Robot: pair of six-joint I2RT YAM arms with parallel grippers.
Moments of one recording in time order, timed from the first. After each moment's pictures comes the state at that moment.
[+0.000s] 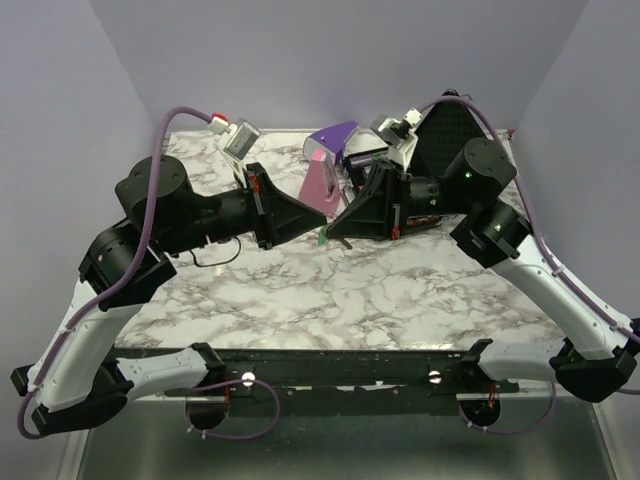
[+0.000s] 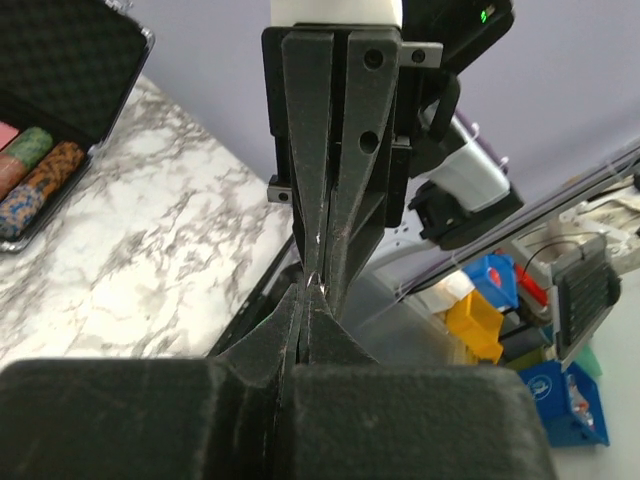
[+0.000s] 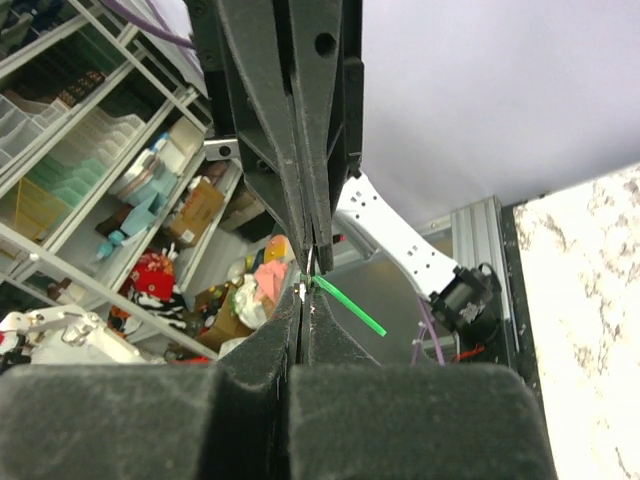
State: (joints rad) left arm -0.83 1.05 1.73 -0.68 0.38 -0.64; right arm 0.79 1.22 1.47 0.00 -0.90 0.81
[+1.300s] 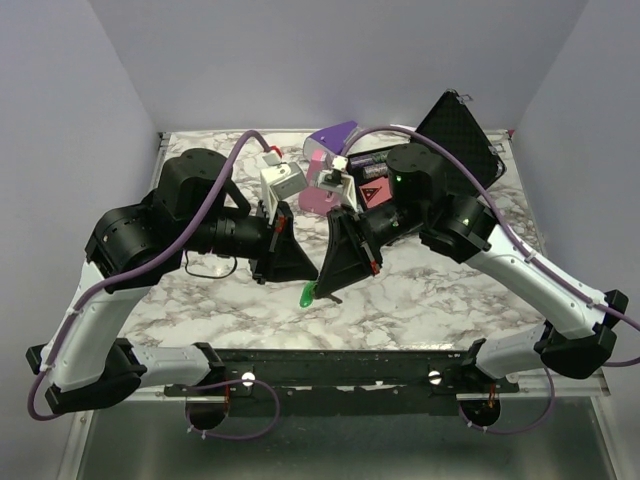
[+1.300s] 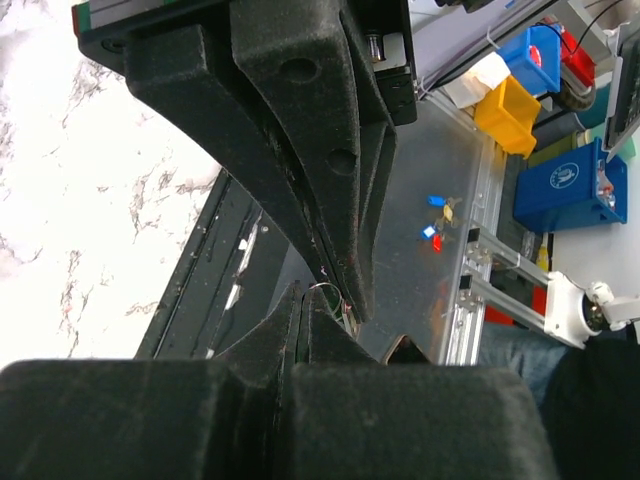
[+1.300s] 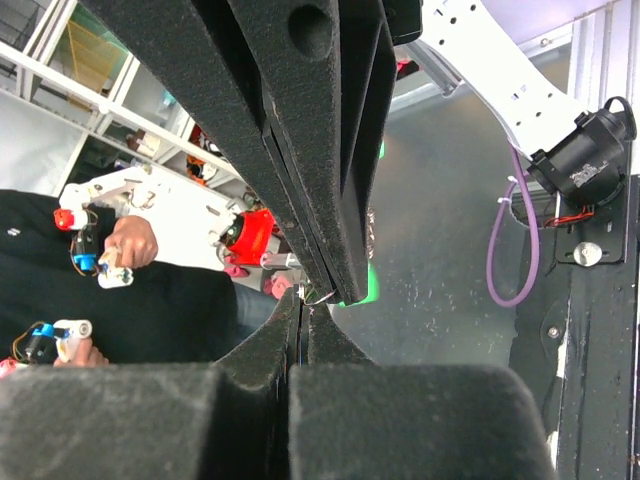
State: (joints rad) left arm -0.87 1.21 1.95 -1.22 0.61 -0.33; right arm 0.96 1.38 1.62 -0.47 -1.10 0.59
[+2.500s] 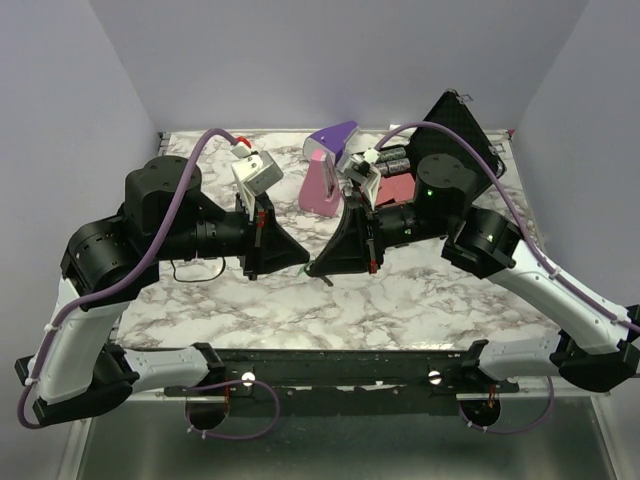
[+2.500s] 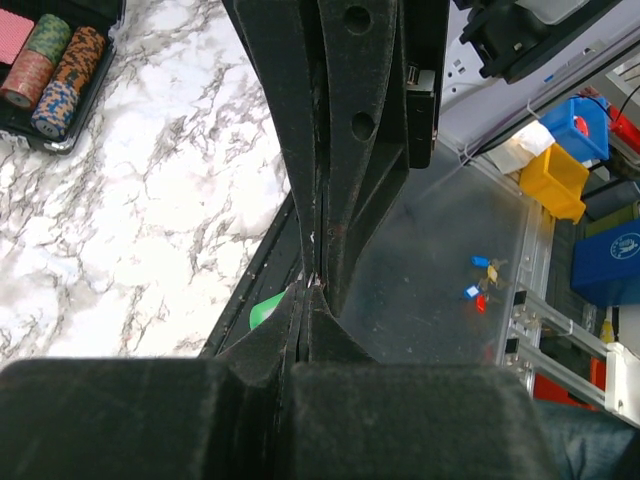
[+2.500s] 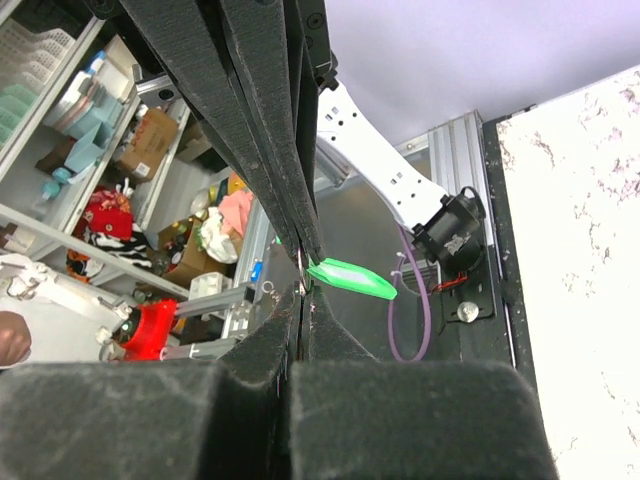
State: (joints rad) left arm -0.89 1.13 1.95 -1.16 0.44 -0.33; right arm 0.98 1.26 1.54 -0.38 -0.77 0.53
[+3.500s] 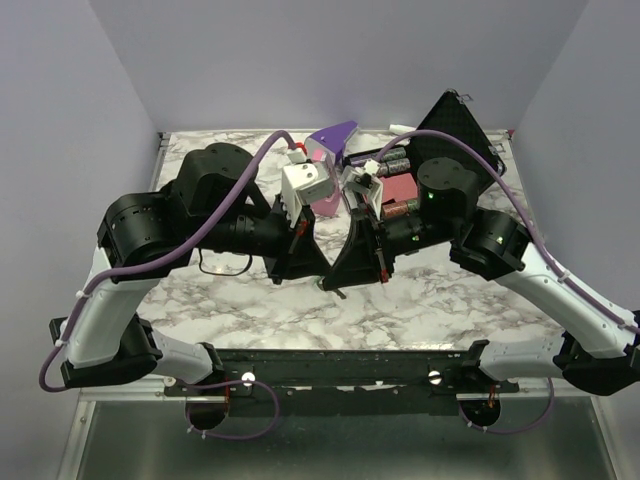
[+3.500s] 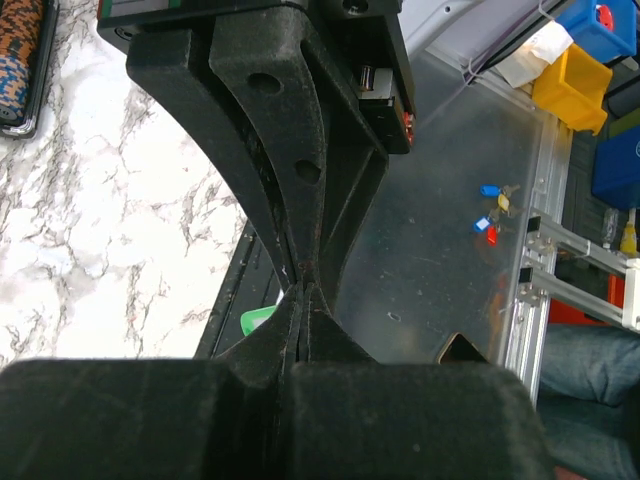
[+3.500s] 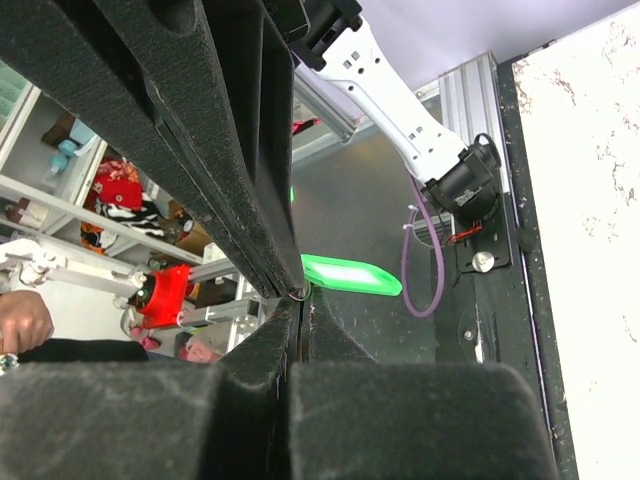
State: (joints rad) left arm -1.04 1.36 2.21 -1.35 0.40 -0.24; right arm 0.98 1.23 1.54 -0.52 -0.80 0.50
